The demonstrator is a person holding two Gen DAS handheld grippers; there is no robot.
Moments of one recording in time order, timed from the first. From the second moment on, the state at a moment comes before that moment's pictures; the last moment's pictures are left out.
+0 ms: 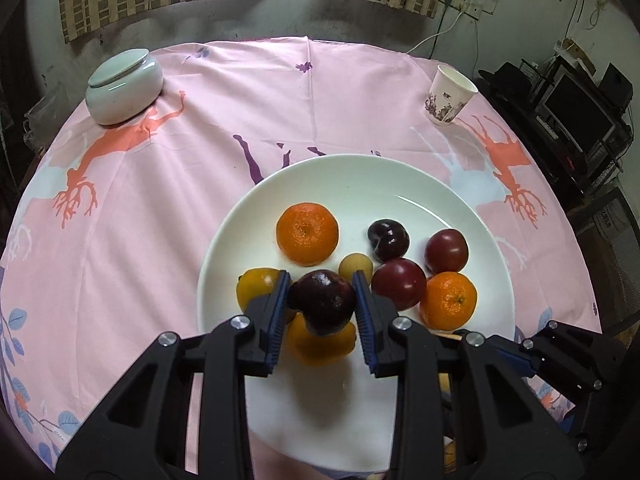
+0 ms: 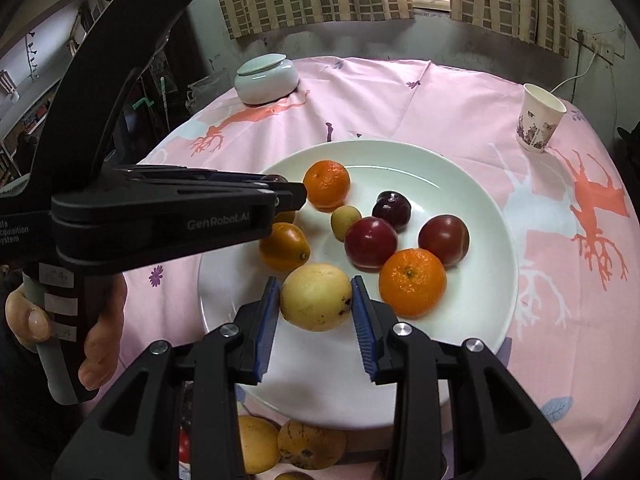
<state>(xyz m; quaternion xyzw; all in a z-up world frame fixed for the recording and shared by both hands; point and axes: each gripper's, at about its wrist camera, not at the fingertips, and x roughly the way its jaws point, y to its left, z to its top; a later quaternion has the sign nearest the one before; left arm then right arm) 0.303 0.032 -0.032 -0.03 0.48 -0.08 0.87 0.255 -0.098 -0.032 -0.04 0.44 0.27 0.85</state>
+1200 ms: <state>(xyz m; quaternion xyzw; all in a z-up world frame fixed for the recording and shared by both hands) 0.045 0.058 -0.050 0.01 0.42 -0.02 0.91 0.045 -0.216 -0.050 0.02 0.44 0.12 0.89</state>
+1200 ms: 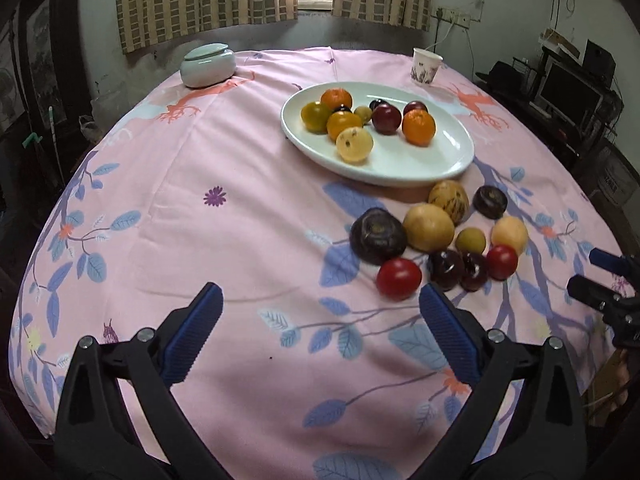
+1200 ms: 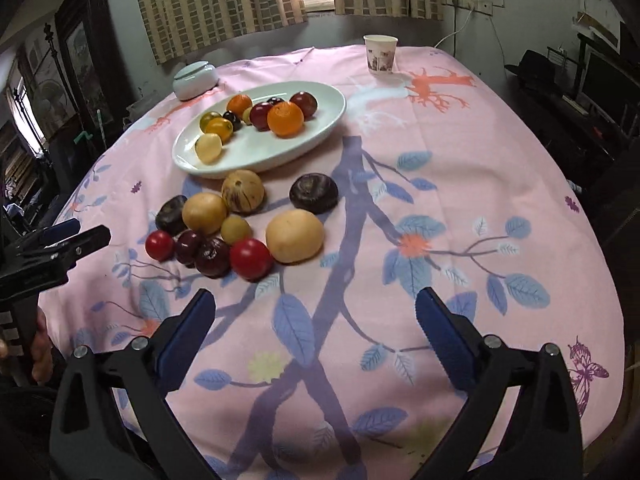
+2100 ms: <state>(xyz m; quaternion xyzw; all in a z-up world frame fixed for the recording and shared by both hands) 0.032 0.062 -0.058 -0.02 0.44 -0.04 0.90 0.125 -0.197 -0.083 0.08 0.48 0.15 0.86</state>
